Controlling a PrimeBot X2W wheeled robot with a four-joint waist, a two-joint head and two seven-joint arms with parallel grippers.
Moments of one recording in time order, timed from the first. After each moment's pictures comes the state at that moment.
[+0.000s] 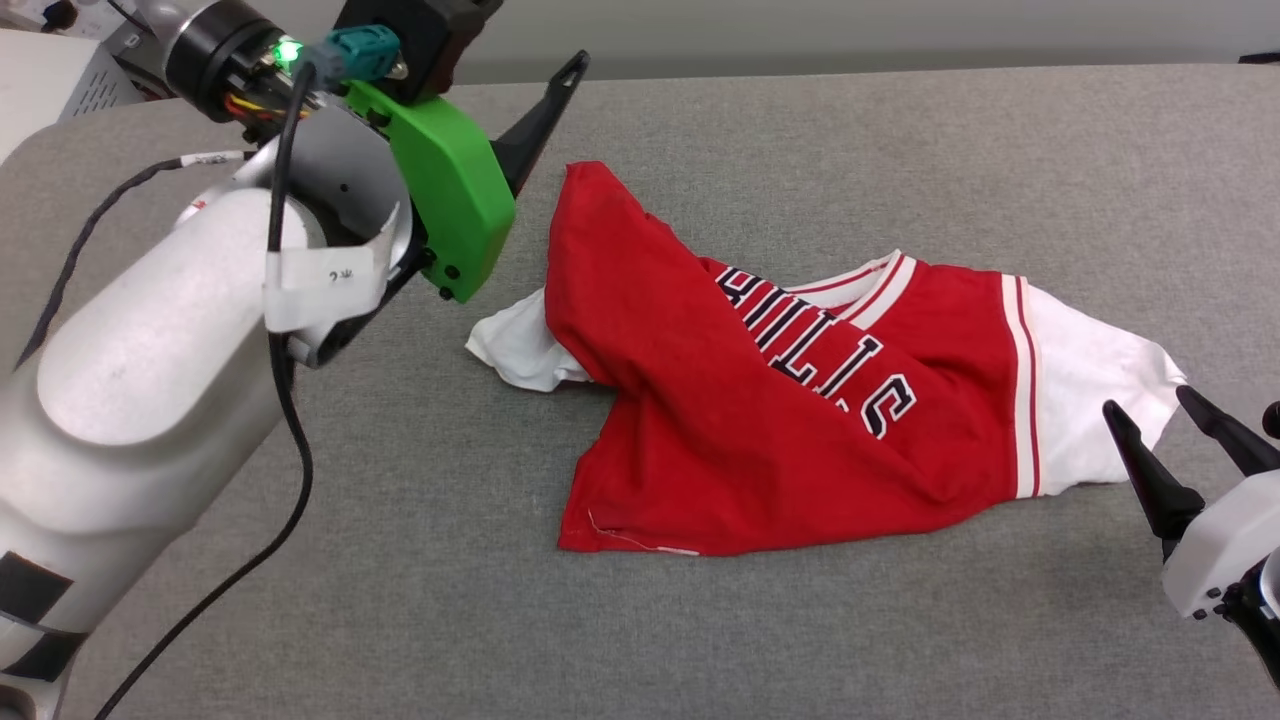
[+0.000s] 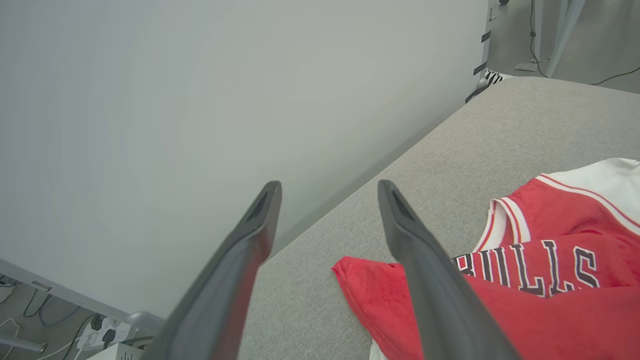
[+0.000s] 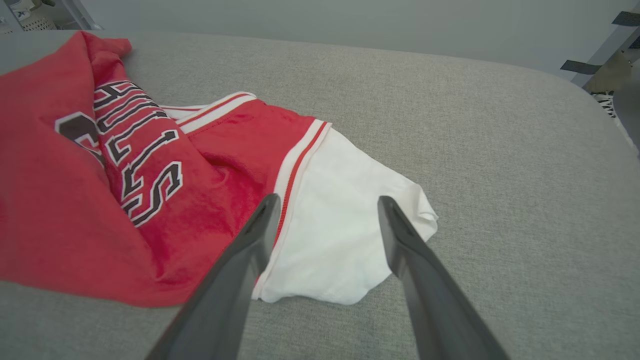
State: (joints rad) left arm -1.07 0.59 -0.88 0.12 -0.70 -0.01 0.21; right arm -0.12 -0.51 0.12 0.08 0.51 0.13 0.12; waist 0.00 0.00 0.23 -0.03
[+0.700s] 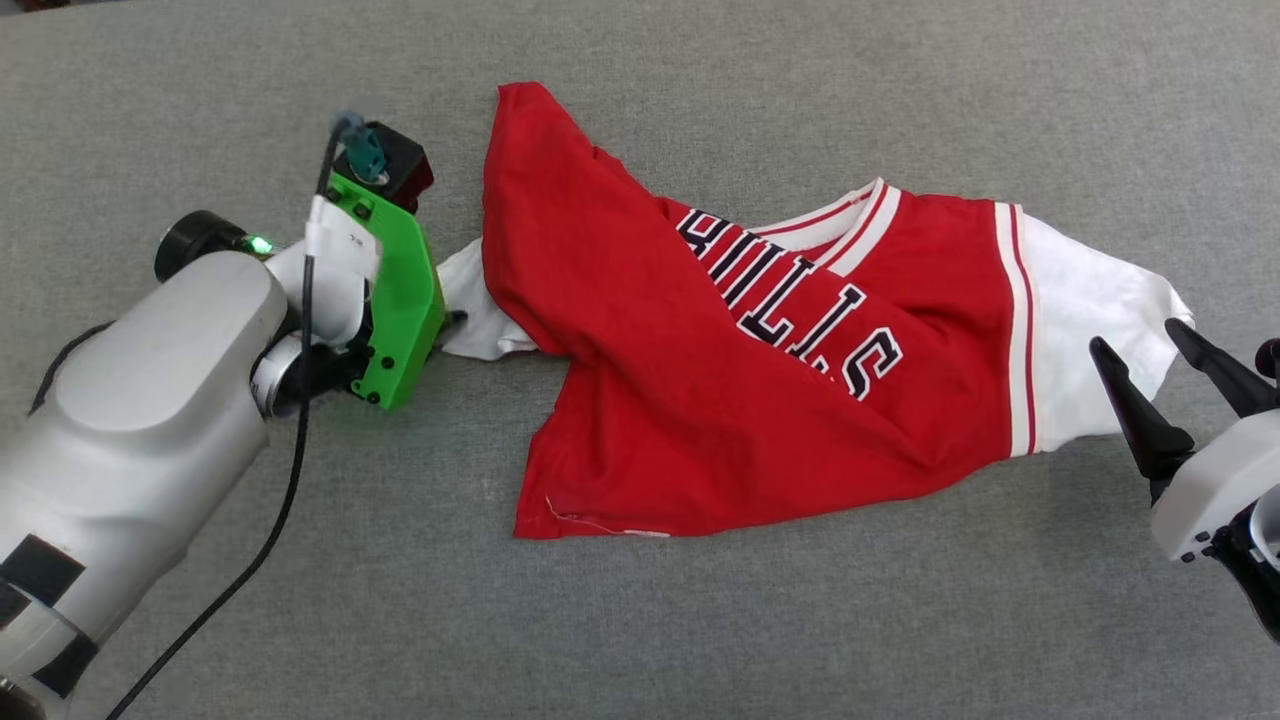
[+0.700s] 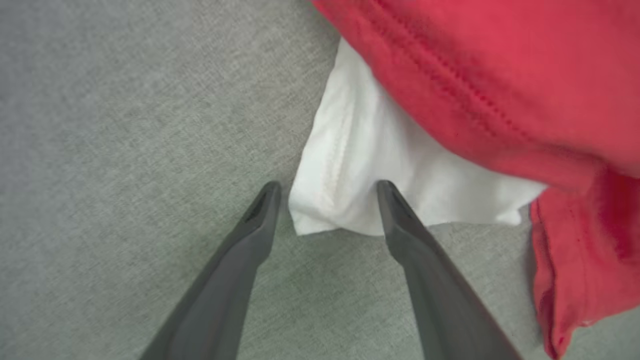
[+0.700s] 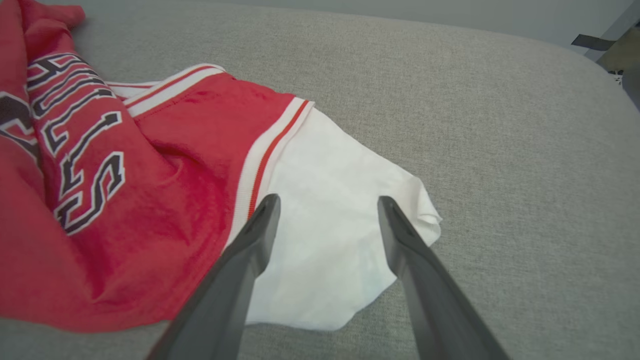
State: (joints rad) left arm -1.05 0.59 -1.05 0.49 -0.98 -0.13 0.63; right arm -0.22 -0.51 0.15 0.07 0.50 0.13 0.13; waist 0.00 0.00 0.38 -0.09
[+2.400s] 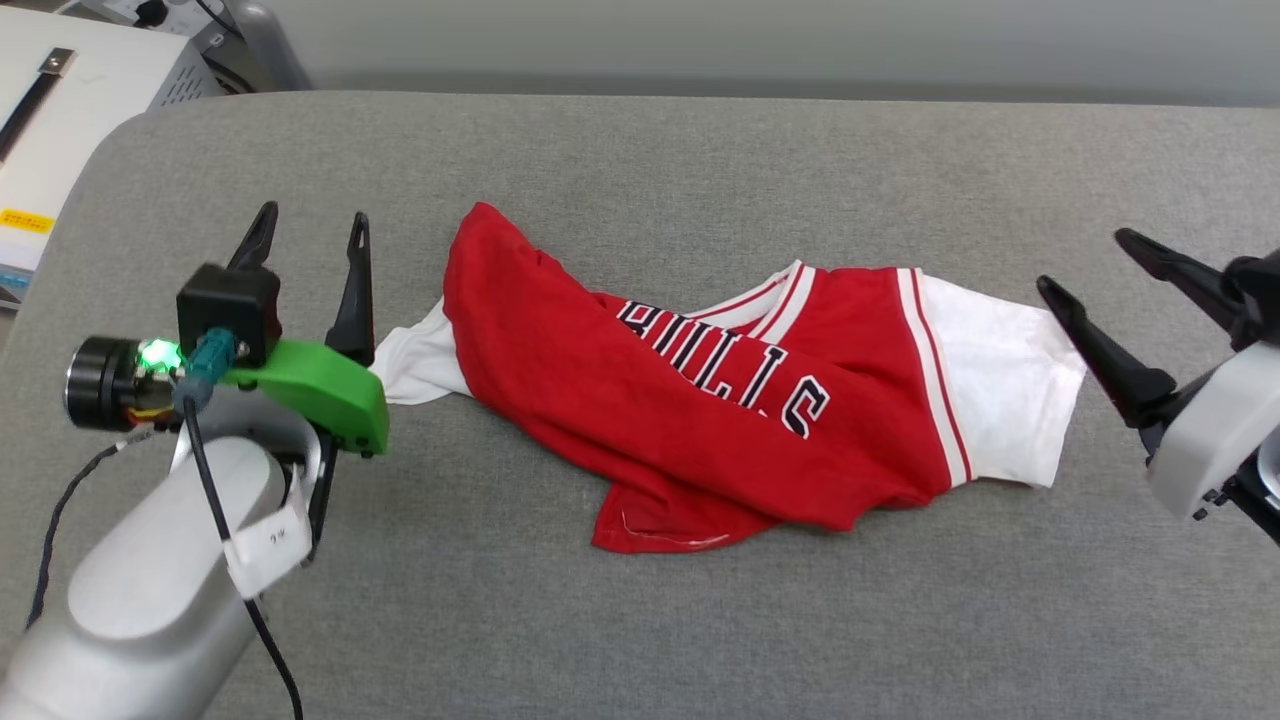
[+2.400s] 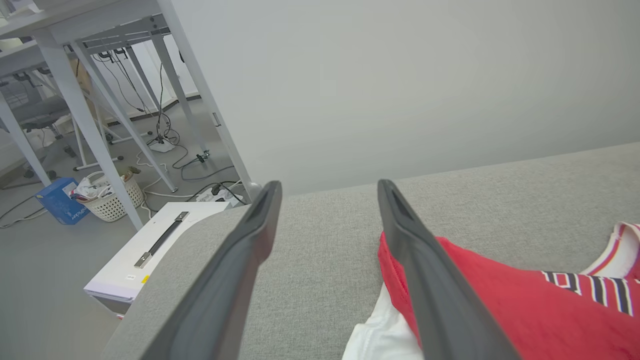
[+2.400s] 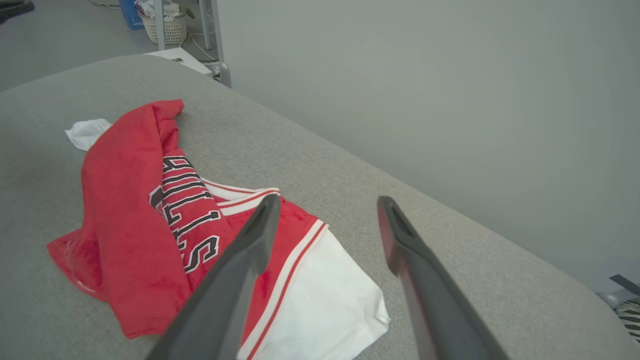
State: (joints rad) left arm -0.66 0.61 -0.77 0.29 -0.73 0.34 -0.26; right arm -0.34 -0.69 0.31 -0.17 0.57 0.13 0.25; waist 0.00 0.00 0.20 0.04
